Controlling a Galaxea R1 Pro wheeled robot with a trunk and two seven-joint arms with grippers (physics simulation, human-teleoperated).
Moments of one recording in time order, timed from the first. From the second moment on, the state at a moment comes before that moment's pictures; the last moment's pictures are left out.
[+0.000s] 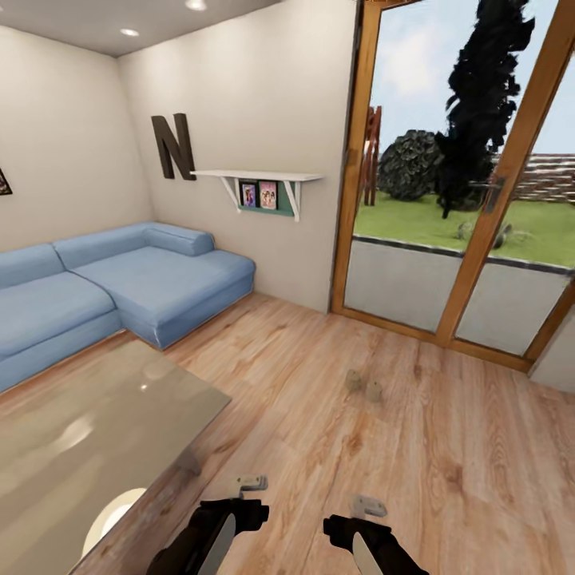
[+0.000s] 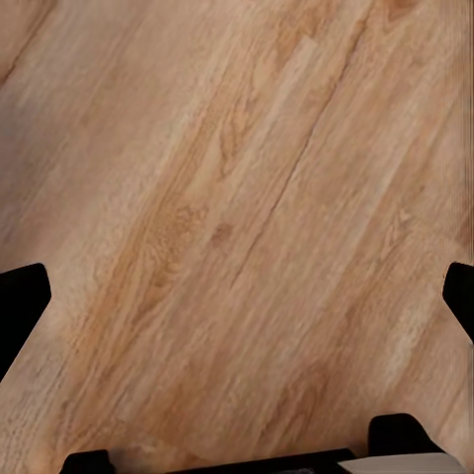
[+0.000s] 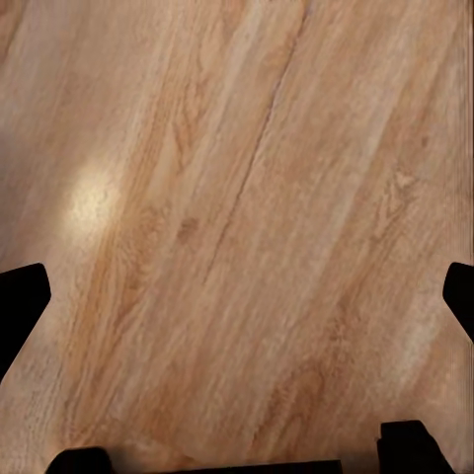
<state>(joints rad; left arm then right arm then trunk) -0.36 -0.16 -0.20 -0.80 0.22 0.55 0.16 -0.40 0.16 0.02 -0.54 -0.21 0.33 -0.16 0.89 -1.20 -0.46</state>
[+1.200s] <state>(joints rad) -0.36 -0.16 -0.21 -0.80 0.23 0.55 0.16 -0.40 0.16 0.02 -0.54 -0.21 0.33 -0.16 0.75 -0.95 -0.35</state>
